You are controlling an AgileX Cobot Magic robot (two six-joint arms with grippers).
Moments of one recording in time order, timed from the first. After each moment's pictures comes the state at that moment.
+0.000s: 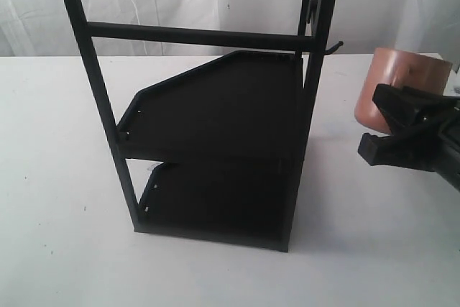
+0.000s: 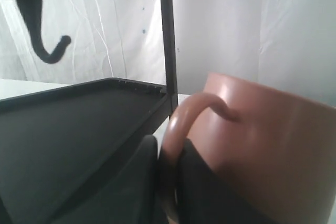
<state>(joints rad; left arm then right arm) 0.09 0.00 0.03 0.11 0.40 0.16 0.41 1.00 -0.29 0.08 -0.55 0.05</state>
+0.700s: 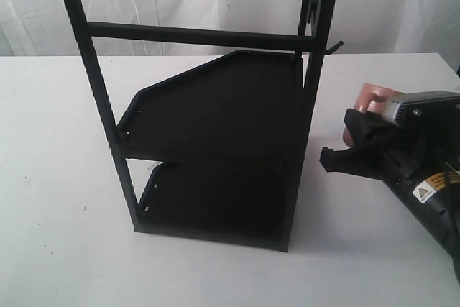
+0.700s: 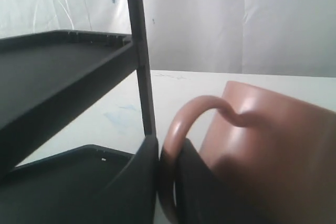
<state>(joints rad) 0.09 0.00 0.03 0.11 0.40 0.16 0.41 1.57 -0.29 0.13 -1.08 0.06</state>
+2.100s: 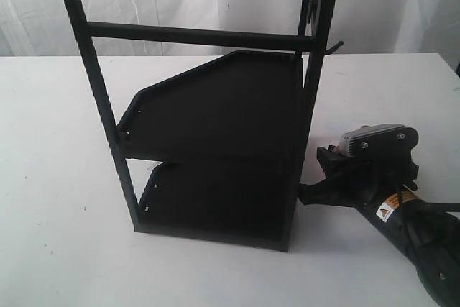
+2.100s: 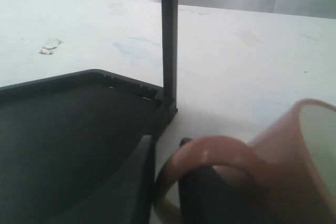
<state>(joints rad) 0.09 0.00 0.03 0.11 0.40 0.16 0.41 1.86 -0.34 0.06 -1.16 0.06</state>
